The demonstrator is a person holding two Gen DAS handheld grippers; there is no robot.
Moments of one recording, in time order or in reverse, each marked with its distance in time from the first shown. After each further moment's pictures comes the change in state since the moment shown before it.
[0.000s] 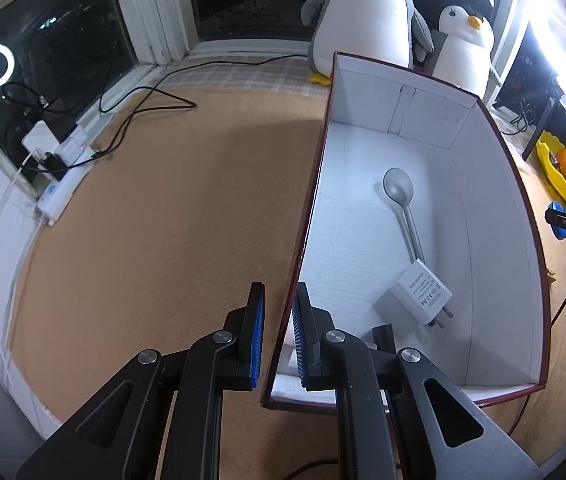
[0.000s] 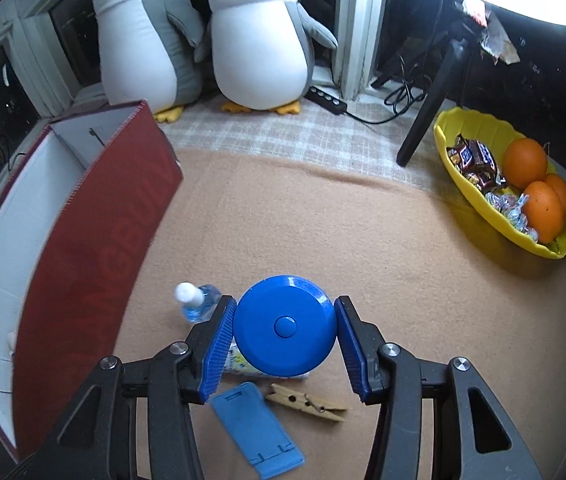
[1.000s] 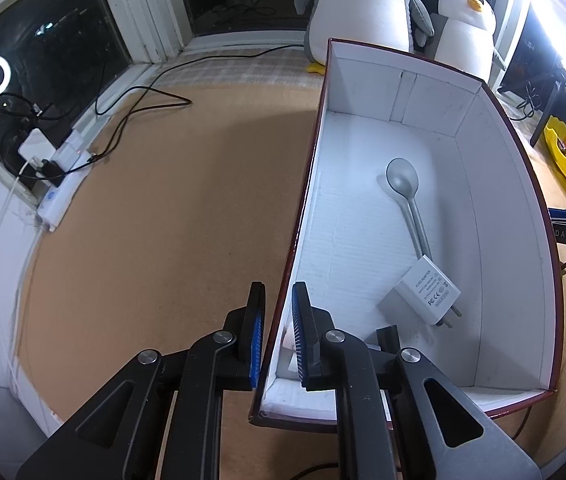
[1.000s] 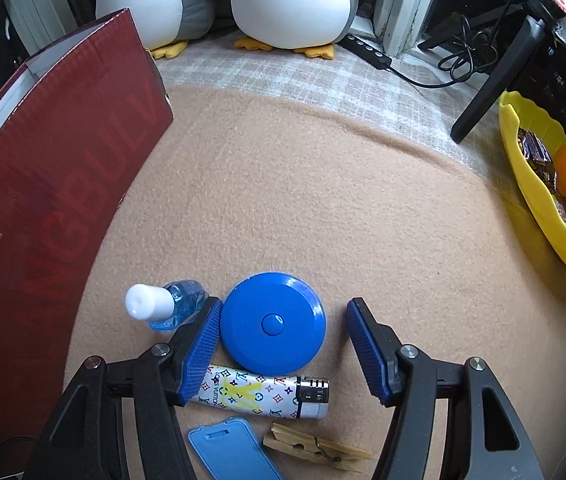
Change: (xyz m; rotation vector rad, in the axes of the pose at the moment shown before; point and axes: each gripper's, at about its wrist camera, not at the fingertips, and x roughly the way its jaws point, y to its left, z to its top) left arm 0.011 -0.009 0.007 0.036 0.036 0.041; right arm 0.077 0.004 0.001 -0.109 0.145 -0.005
